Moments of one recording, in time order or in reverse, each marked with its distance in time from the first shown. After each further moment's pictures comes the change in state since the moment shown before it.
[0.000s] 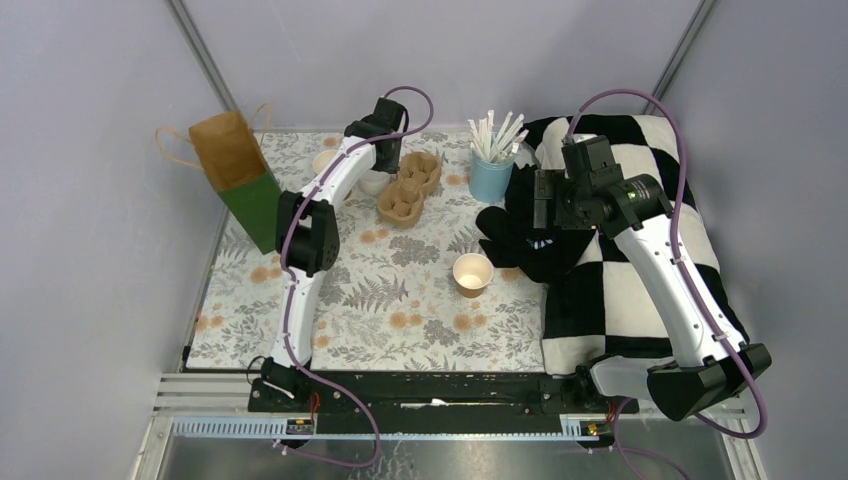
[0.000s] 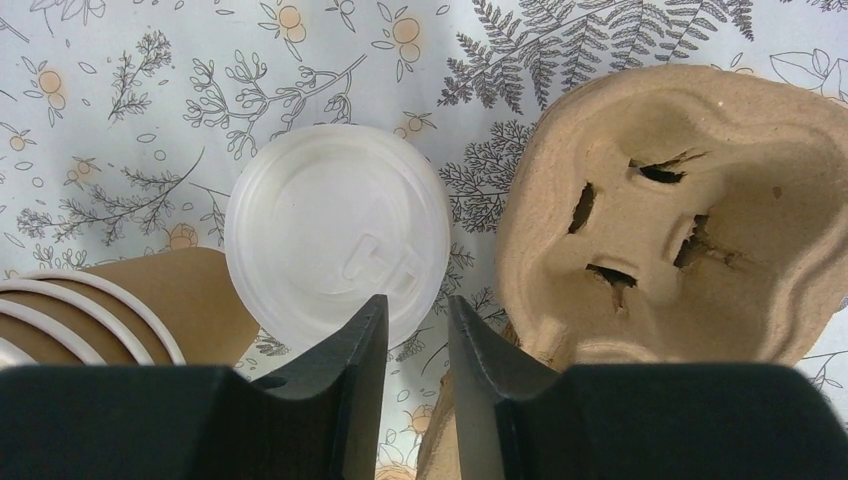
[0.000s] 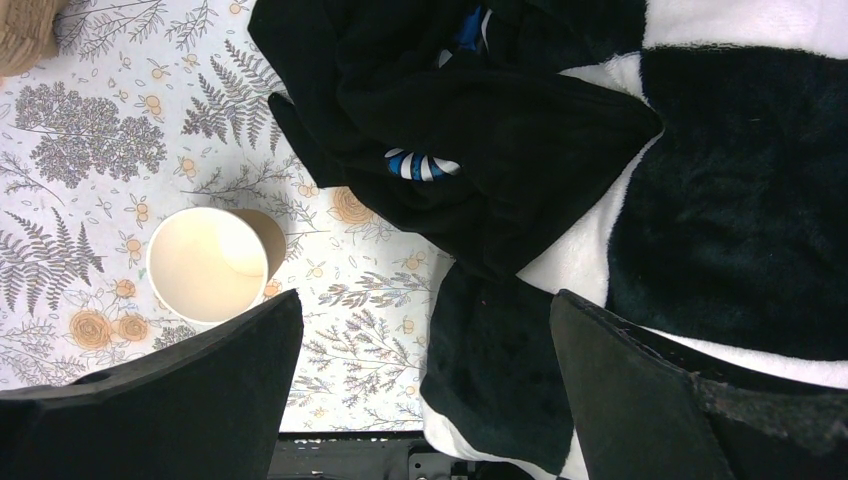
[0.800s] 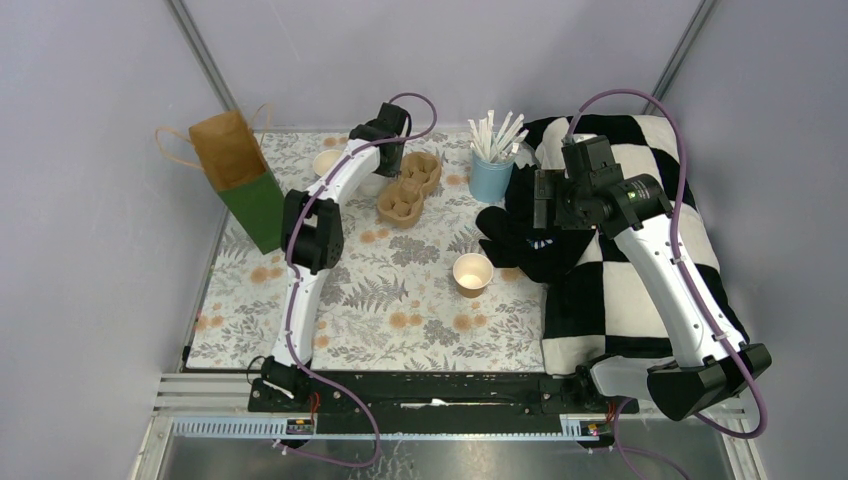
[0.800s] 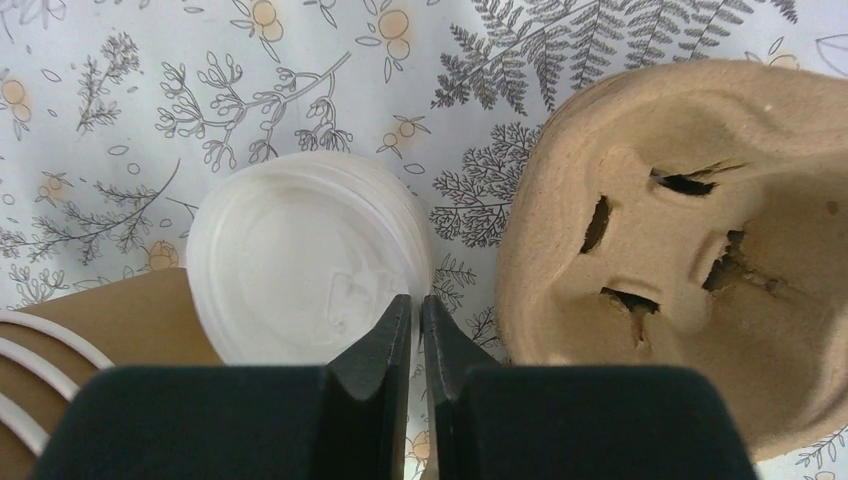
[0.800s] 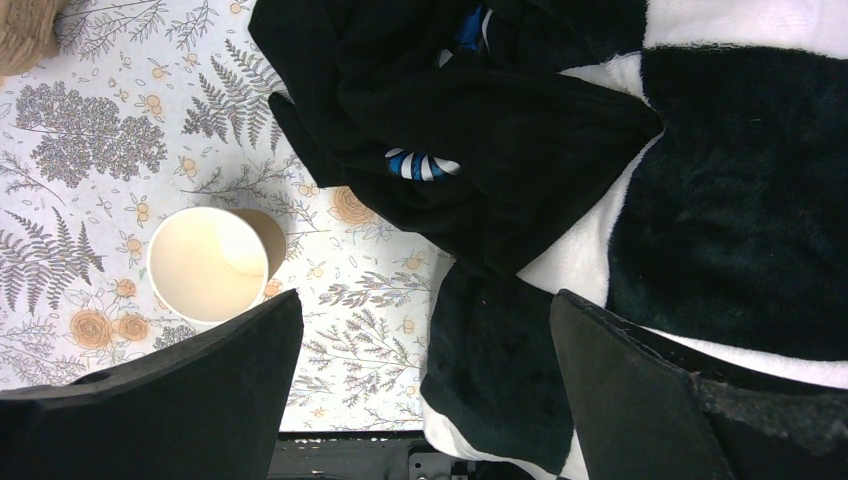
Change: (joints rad) left arm 0.000 0.056 0.015 0.013 -0.003 0.028; right arm 0.000 0.000 0.000 0.000 -0.001 0.000
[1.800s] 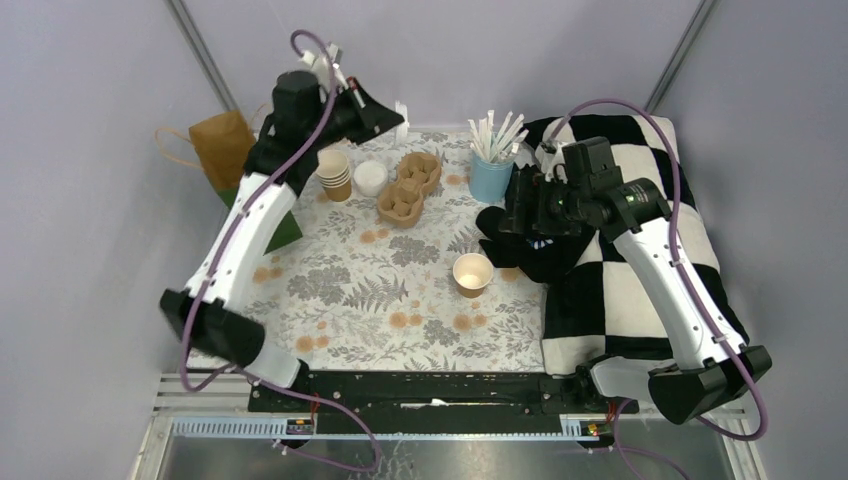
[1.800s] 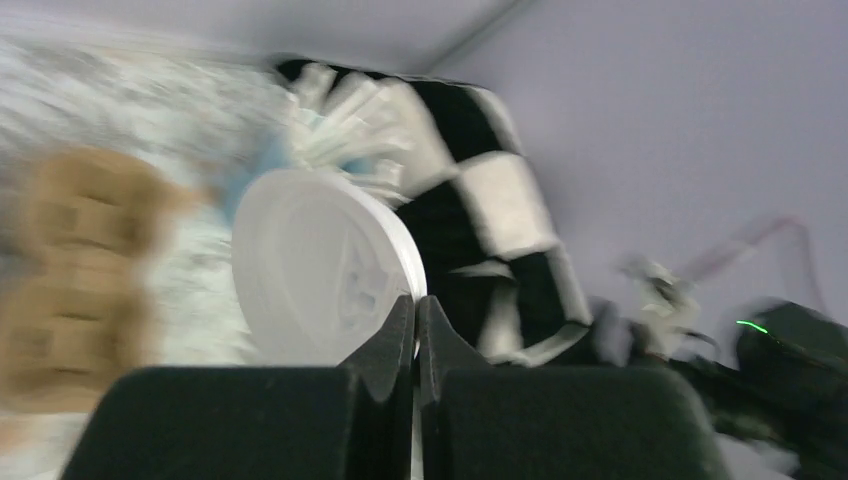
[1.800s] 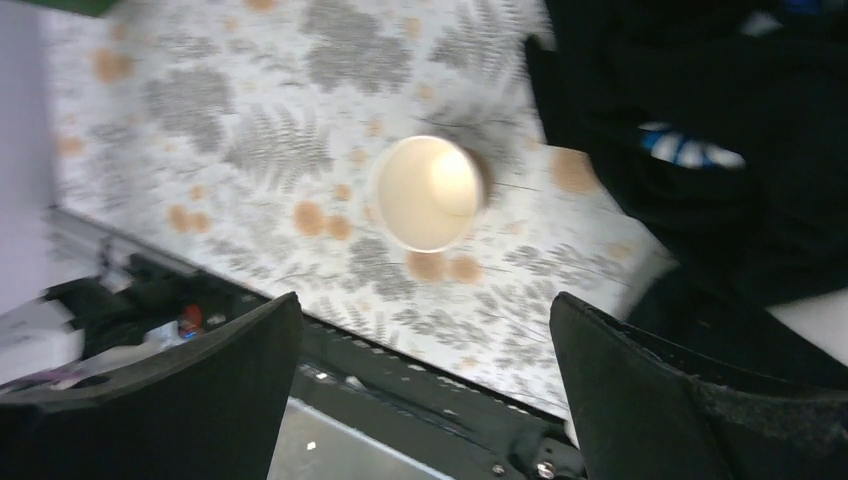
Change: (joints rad) left arm 0.032 -0.811 -0.378 0.264 0.549 -0.495; right arm 0.000 -0.015 -0.039 0.060 -0.419 0.067
